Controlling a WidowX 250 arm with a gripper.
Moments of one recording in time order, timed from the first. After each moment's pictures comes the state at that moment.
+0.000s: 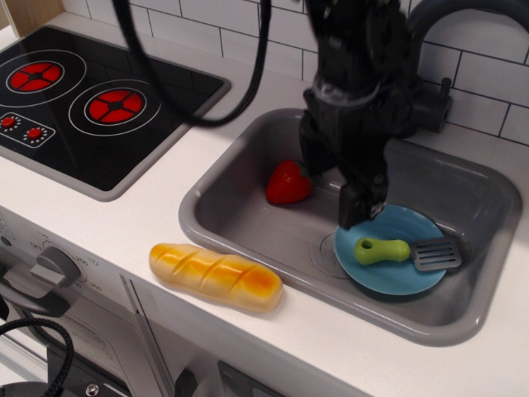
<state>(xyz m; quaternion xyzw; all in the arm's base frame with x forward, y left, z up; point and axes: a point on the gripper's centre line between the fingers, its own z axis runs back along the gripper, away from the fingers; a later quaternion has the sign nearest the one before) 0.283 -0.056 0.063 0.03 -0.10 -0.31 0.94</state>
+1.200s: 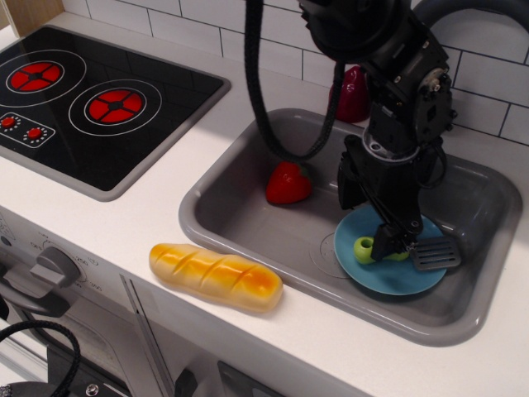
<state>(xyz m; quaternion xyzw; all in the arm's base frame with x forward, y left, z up) 0.310 -0.080 0.006 0.05 -0.08 -0.31 0.95</state>
